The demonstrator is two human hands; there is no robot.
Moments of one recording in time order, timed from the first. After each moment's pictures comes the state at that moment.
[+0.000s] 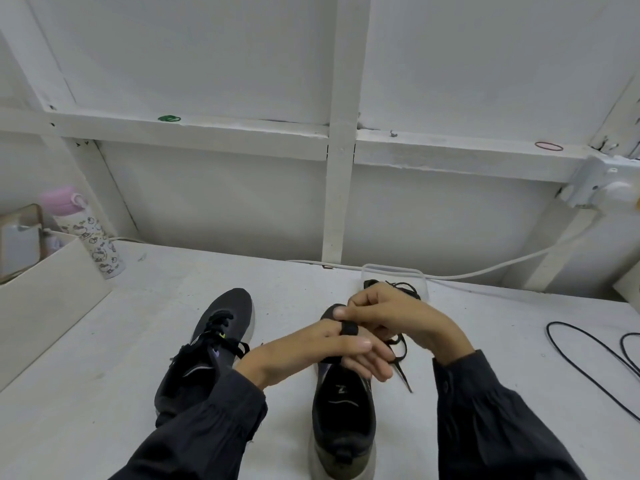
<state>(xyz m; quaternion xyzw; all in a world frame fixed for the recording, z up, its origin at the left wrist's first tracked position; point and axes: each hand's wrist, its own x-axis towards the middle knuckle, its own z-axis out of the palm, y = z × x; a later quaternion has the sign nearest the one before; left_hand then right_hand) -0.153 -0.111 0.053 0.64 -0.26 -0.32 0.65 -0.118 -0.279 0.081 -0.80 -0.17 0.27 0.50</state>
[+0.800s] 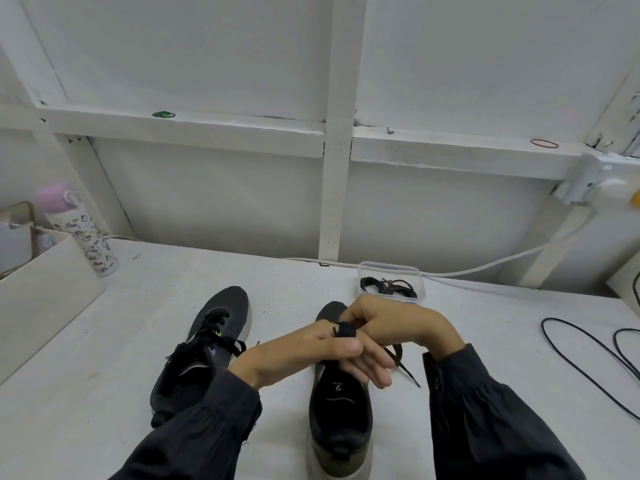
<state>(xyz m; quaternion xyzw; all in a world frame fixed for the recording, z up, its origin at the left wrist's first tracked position) -0.158 -0.107 0.058 0.63 -0.32 -0.33 0.62 -0.109 -0.279 0.071 -0.85 -0.27 0.32 0.32</state>
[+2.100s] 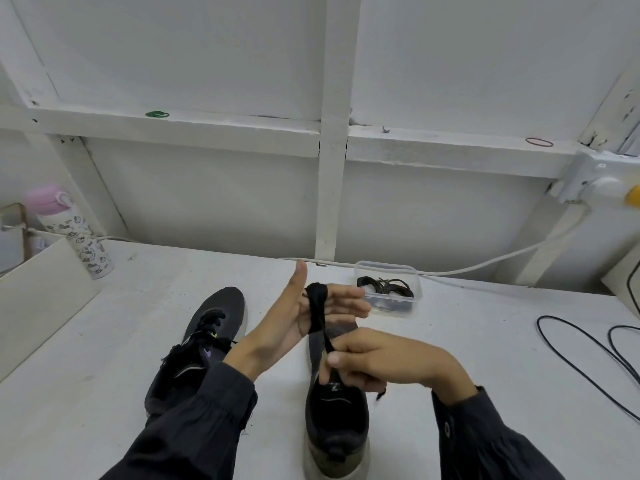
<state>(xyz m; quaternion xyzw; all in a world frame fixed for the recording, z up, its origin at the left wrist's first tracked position) -0.134 -0.103 0.044 0.58 -0.20 -0.22 0.76 -0.144 -0.281 0.056 -0.80 -0.29 0.34 0.41</state>
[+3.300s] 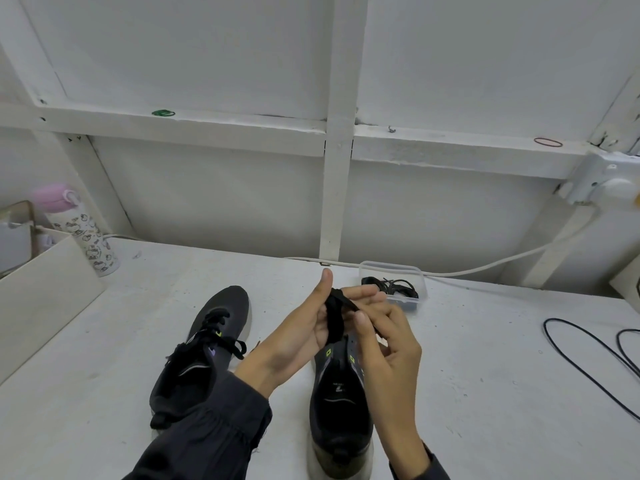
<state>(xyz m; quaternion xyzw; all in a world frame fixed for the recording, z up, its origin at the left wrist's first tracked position) -0.151 -0.120 0.052 0.57 -0.11 -0.23 0.78 -0.185 -0.237 0.023 -0.70 -0.04 -0.25 0.67</state>
